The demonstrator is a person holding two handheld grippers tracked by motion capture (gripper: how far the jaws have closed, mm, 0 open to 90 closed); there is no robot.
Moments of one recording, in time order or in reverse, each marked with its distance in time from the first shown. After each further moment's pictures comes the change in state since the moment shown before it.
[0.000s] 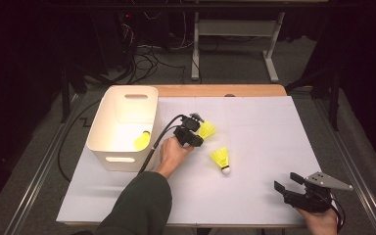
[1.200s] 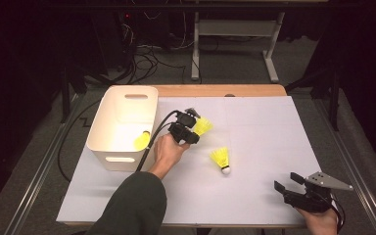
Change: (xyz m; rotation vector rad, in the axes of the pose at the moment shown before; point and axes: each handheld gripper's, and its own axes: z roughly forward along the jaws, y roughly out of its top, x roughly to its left) left arm -0.004 0.000 -0.038 0.007 0.024 -0.029; right arm 0.000 0.000 0.000 -0.003 -0.002 0.002
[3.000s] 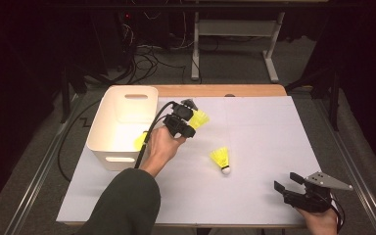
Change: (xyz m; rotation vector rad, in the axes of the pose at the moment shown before) left arm -0.005 0.010 -0.046 0.012 0.067 0.004; right arm 0.000 0.000 0.000 0.001 0.004 0.001
